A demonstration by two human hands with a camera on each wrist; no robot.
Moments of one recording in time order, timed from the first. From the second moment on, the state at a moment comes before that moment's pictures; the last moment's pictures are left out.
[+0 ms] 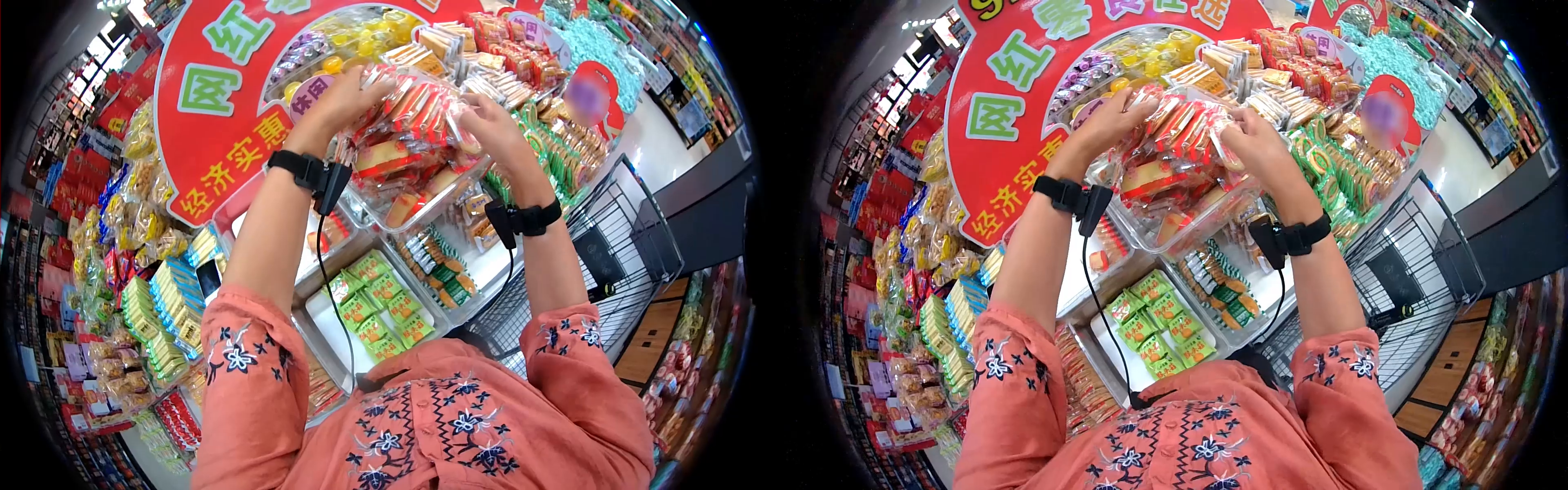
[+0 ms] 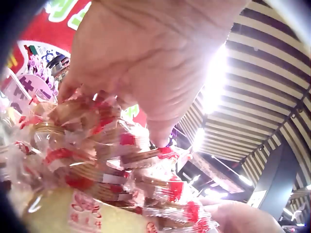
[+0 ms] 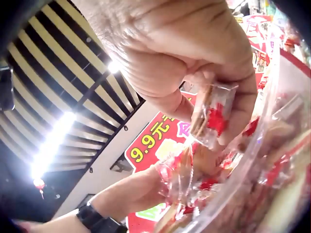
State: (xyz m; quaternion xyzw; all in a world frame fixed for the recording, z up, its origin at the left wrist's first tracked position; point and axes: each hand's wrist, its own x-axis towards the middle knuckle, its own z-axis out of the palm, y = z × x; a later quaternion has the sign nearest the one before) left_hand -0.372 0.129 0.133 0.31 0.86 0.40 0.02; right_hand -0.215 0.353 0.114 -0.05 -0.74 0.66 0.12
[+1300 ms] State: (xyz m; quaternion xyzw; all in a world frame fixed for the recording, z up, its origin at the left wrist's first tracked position) left_hand -0.365 -0.078 -0.027 0.24 0.96 0.15 -0.04; right_hand -0.124 0.194 0.064 0.24 -0.78 0.58 -0.02
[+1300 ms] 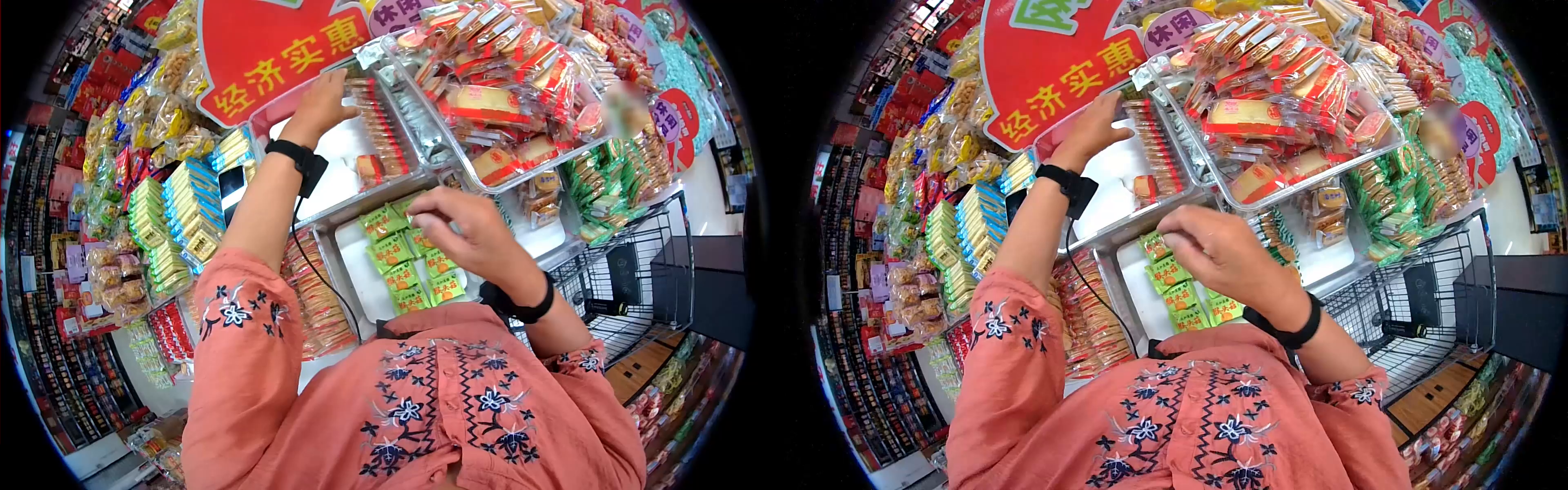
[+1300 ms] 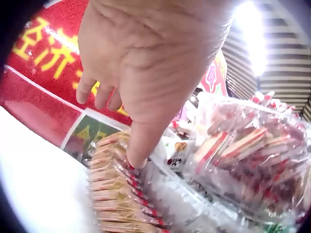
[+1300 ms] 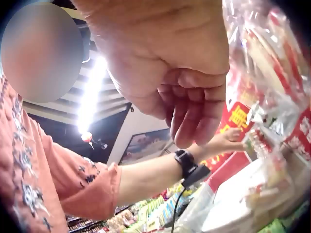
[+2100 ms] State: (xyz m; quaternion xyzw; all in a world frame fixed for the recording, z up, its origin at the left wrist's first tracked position) left_hand -0.388 -0.061 -0.058 0.21 0.97 0.06 -0.06; right_hand -0.161 0.182 -0.025 0.09 -0.72 0.66 -0.18
